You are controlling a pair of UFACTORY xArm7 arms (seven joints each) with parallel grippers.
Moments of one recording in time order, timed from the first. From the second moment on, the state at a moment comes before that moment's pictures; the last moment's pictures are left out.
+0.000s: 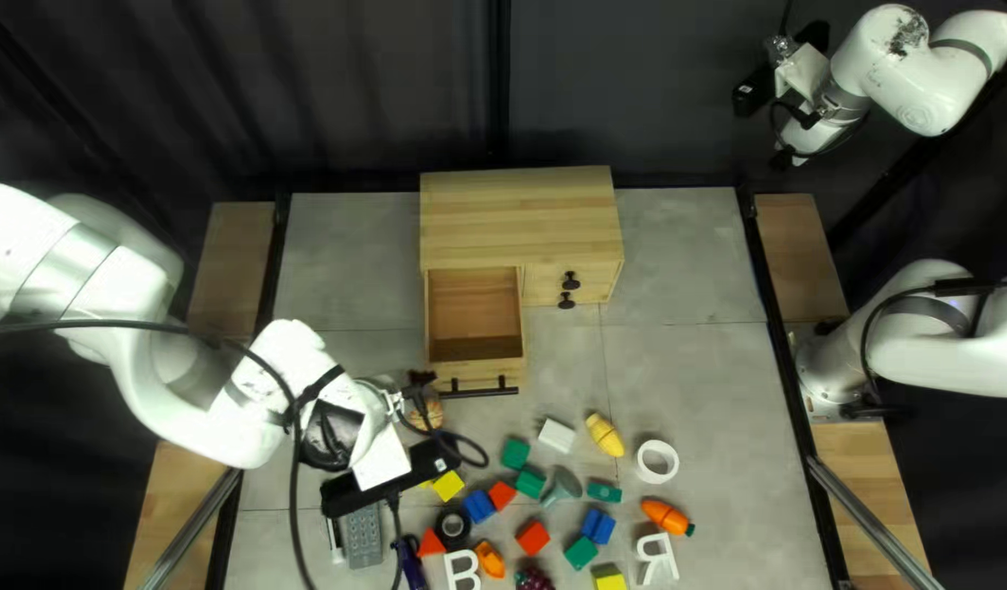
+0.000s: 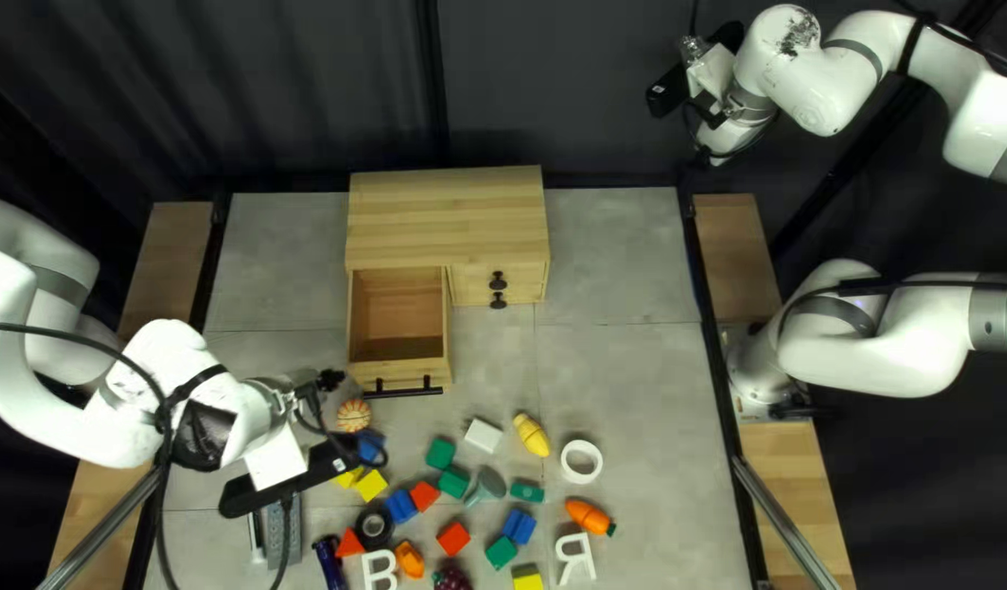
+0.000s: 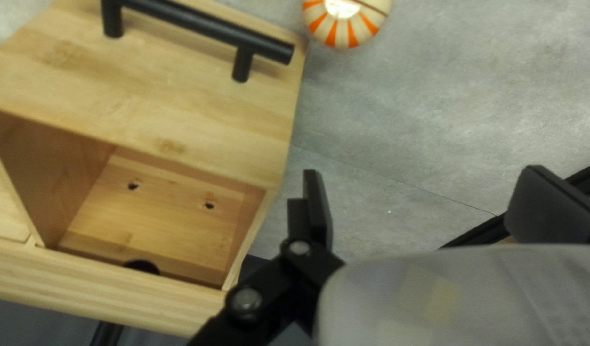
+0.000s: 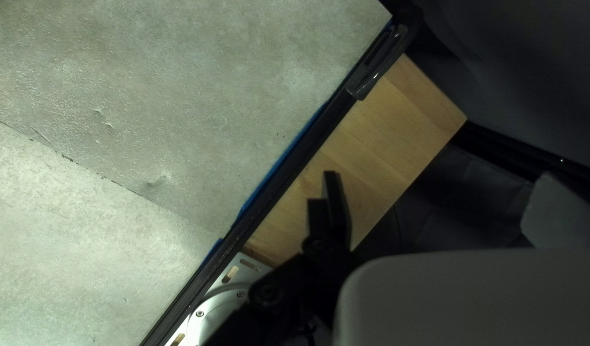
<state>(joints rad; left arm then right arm) -0.15 -0.19 -0.35 0.67 0.33 1.06 0.58 -0.62 -0.82 -0.36 0.53 -0.51 1.25 0.17</state>
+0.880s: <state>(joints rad) -0.19 -0.02 -0.40 0.80 0.32 1.09 0.61 -0.62 -0.82 -0.36 0.53 -0.51 1.25 0.17</state>
